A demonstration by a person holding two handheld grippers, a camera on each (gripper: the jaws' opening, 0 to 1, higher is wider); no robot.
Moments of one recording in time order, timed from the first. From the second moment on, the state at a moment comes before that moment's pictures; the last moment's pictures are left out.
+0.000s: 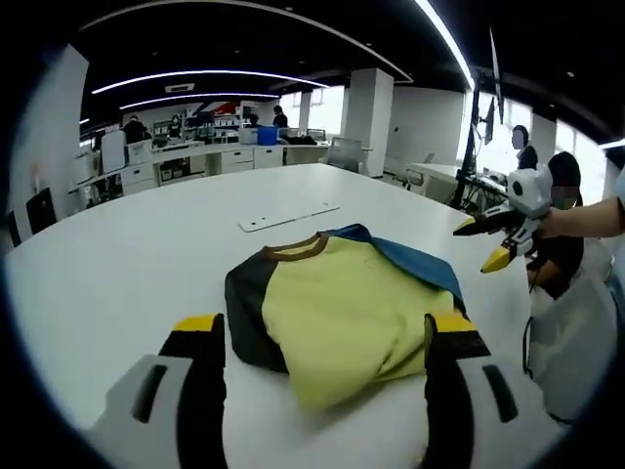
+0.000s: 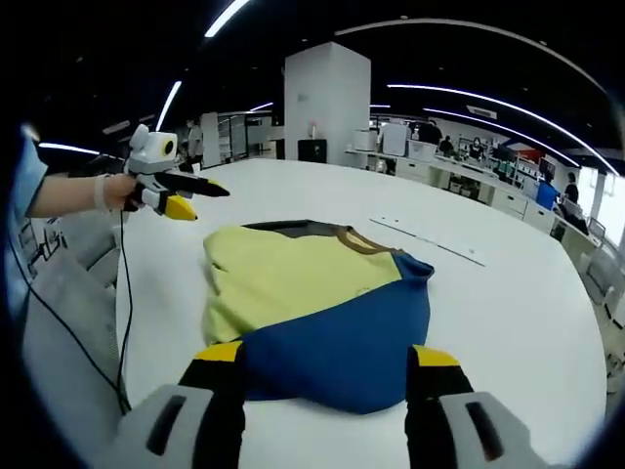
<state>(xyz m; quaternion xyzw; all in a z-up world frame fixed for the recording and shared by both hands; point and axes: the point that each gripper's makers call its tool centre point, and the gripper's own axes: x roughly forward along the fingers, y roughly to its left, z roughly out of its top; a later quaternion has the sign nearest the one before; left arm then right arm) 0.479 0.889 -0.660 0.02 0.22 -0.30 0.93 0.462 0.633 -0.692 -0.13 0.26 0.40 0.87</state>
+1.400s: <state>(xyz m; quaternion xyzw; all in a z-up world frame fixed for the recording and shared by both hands) 0.430 0.927 -0.686 0.02 0.26 -0.28 0.92 0.392 0.680 -0.744 -0.20 0.29 0.46 0.82</state>
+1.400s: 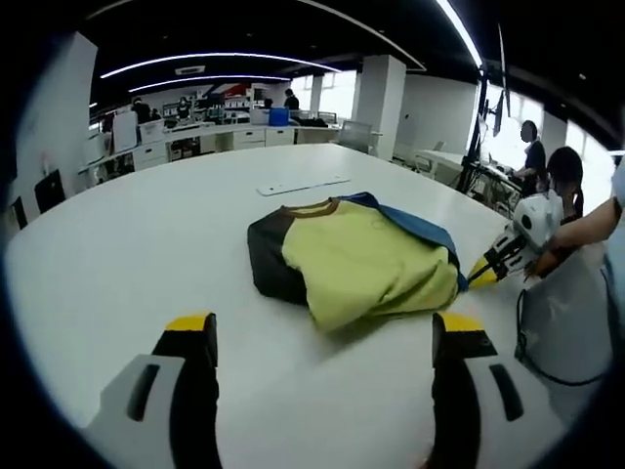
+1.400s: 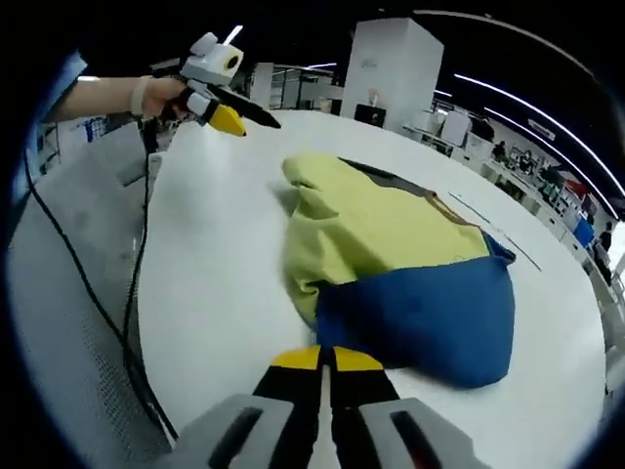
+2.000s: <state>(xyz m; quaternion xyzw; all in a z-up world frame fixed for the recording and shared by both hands) 0.433 0.908 -0.686 0.01 0.26 -0.29 0.92 0.461 0.540 -0.636 -0.01 0.28 0.30 0.91</state>
